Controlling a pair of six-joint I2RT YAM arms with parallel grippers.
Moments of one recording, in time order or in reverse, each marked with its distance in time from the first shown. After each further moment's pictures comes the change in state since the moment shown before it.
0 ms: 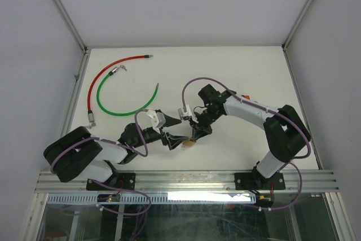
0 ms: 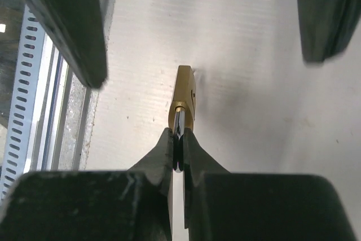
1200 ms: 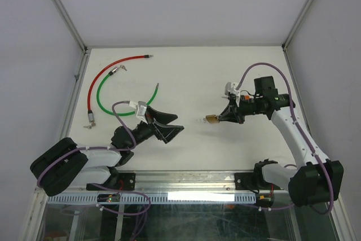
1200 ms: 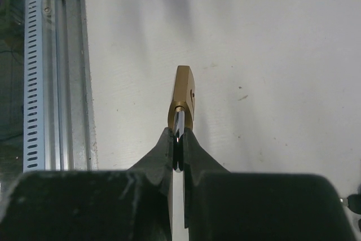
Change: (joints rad) left arm 0.029 -0.245 -0.040 0.052 -0.164 -0.521; right arm -0.516 -0.495 -0.087 -0.130 -0.183 0.061
